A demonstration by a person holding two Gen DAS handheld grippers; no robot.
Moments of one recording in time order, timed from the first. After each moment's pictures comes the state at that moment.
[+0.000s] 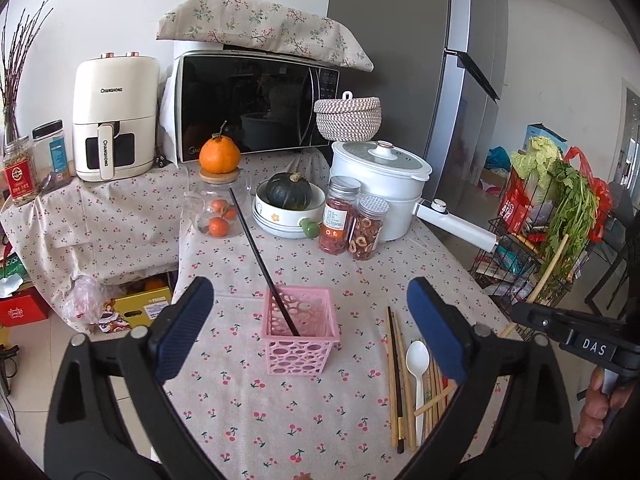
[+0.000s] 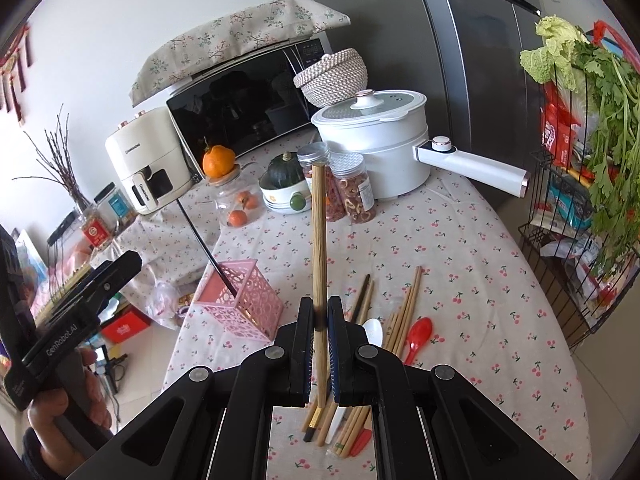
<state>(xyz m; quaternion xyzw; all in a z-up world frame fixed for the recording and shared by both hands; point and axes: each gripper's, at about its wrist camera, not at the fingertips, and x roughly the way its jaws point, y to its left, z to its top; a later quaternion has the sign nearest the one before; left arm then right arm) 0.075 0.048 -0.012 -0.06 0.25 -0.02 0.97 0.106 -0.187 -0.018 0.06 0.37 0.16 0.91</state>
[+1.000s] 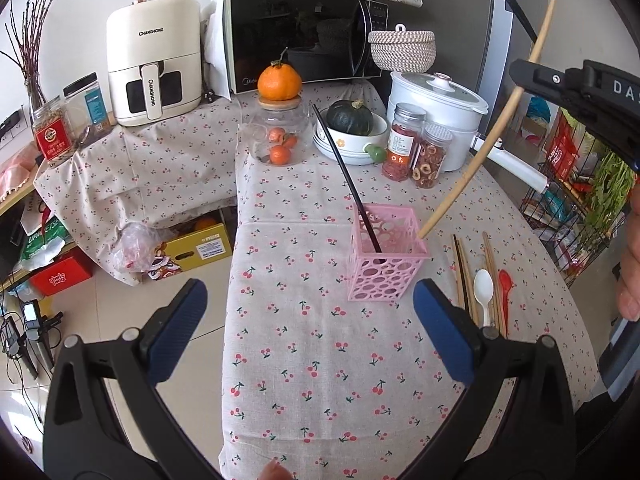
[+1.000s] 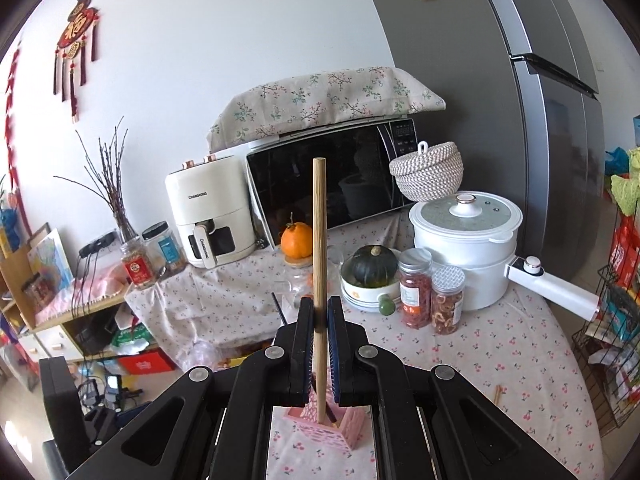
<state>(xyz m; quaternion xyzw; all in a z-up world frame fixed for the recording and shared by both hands) 0.064 0.097 -0.041 -0.04 0.37 0.04 0.93 0.144 -0.071 0.042 0.03 0.24 0.23 0.94</state>
